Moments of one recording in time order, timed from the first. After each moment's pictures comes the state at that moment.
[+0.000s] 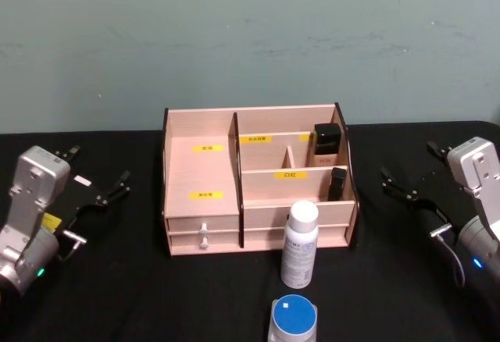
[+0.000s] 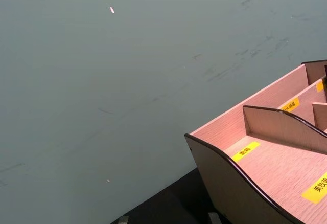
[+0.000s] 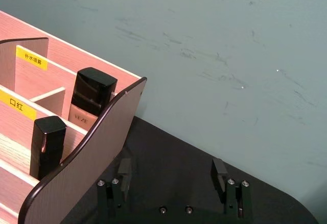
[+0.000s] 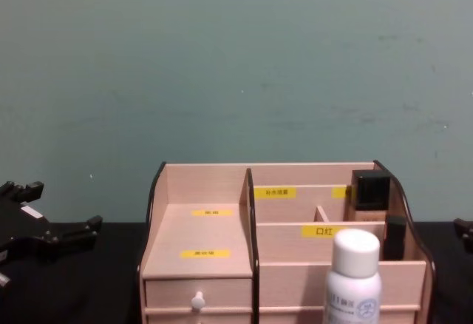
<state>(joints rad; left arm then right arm) -0.20 0.60 0.45 -1.41 -0.25 -0.12 0.03 0.20 0.60 -0.45 -1.41 0.25 -0.12 -0.03</state>
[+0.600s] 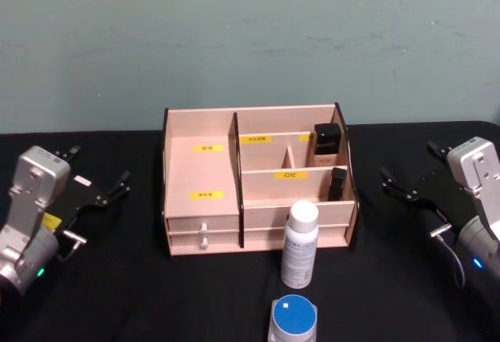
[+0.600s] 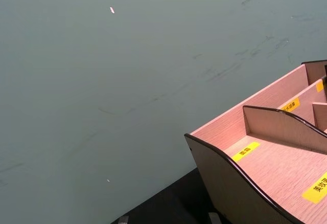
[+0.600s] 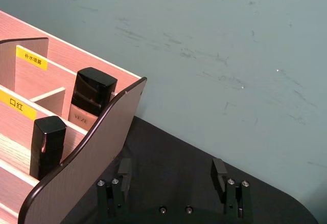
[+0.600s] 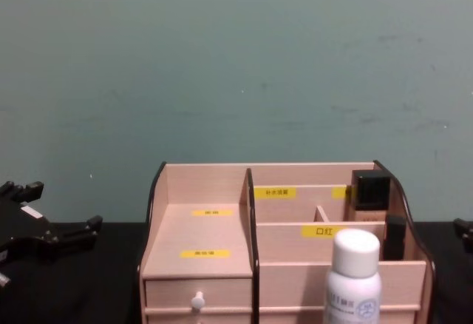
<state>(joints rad) -0.20 0.60 0.45 -1.41 -0.25 -0.12 0.03 0.20 0.60 -0.45 -1.41 0.25 -0.12 -0.03</state>
